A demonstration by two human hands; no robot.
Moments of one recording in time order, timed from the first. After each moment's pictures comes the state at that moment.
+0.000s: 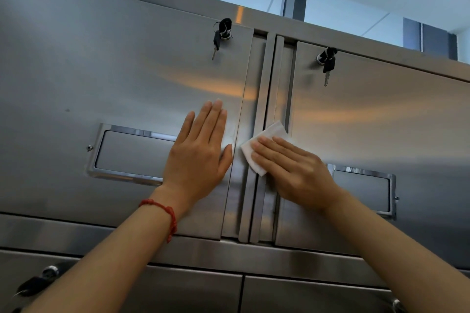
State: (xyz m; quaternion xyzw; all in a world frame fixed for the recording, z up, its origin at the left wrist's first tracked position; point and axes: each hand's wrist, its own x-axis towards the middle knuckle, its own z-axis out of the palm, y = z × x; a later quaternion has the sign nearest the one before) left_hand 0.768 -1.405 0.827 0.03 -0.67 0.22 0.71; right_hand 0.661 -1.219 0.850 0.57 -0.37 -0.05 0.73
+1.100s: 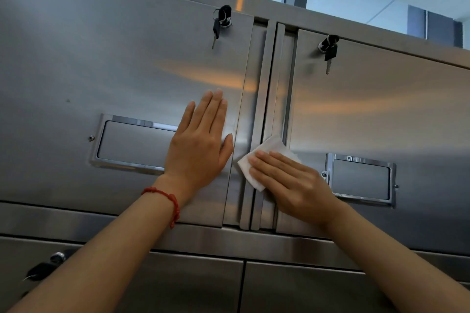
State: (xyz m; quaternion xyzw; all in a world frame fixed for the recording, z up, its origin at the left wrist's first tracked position) left_hand 0.767 -1.406 0.827 0.04 -0.68 0.21 0.70; right_hand 0.655 -1.215 0.812 0.59 -0.40 -0.05 0.70
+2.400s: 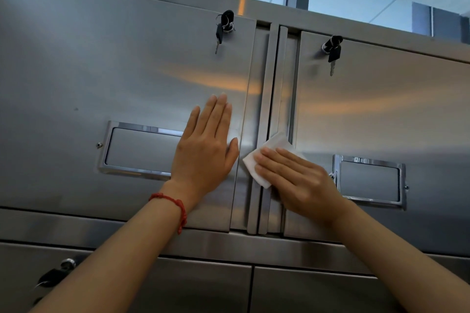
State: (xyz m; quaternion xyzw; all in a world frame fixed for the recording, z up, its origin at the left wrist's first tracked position) left_hand 0.766 -1.407 0.827 0.03 -0.67 0.21 0.71; right_hand 0.653 -1.222 0.820 0.59 -0.38 -0.02 0.71
